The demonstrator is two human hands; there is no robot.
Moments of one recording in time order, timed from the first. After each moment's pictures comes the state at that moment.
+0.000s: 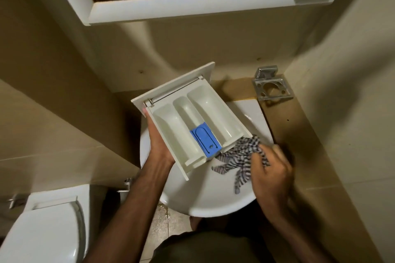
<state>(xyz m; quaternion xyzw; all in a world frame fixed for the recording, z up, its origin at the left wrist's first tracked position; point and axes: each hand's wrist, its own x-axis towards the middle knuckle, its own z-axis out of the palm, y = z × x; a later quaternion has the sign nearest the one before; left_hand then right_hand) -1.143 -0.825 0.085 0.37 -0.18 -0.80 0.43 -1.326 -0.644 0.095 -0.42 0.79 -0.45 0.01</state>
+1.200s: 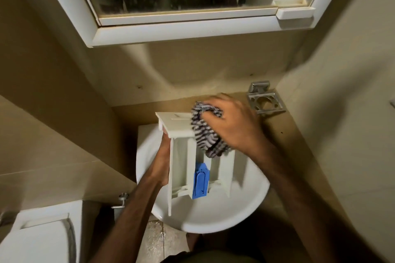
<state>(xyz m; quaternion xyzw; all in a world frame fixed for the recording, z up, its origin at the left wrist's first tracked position) -1.136 -0.807 0.083 0.40 -0.41 -0.76 0.31 -1.332 -0.773 0.200 -0.62 0.73 -0.26 0.14</state>
